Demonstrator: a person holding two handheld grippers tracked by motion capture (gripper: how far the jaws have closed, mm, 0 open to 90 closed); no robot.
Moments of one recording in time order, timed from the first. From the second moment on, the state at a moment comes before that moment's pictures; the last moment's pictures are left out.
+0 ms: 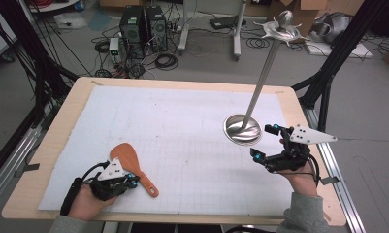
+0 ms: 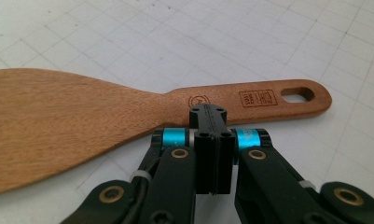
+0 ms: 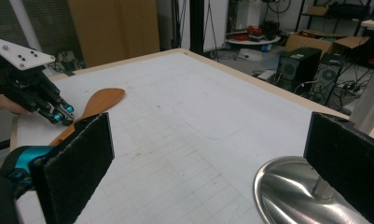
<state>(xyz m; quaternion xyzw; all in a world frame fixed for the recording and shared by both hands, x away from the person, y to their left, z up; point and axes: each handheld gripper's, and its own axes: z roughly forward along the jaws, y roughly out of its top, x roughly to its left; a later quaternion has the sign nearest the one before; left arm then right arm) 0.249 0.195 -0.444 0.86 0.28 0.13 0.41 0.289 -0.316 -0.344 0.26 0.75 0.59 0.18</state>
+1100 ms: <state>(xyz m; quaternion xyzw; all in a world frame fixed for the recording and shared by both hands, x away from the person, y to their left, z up) 0.286 0.153 -0.440 0.87 0.29 0.12 0.39 0.284 -0.316 -0.348 0.26 0.76 0.57 0.18</state>
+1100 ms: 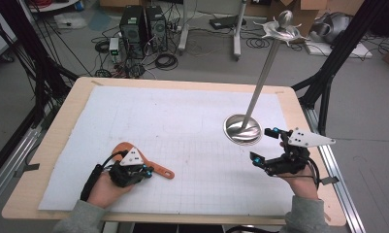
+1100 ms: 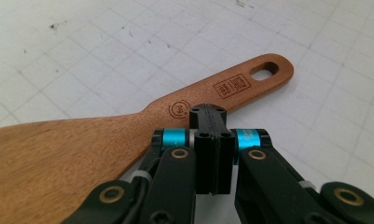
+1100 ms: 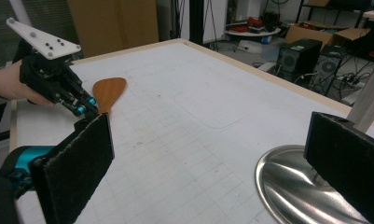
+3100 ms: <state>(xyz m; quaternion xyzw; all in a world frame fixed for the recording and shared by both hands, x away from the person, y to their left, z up) 0.372 0.193 -0.420 0.84 0.36 0.17 0.37 0.286 -0.316 -0.349 0.26 0.76 0.57 0.17</state>
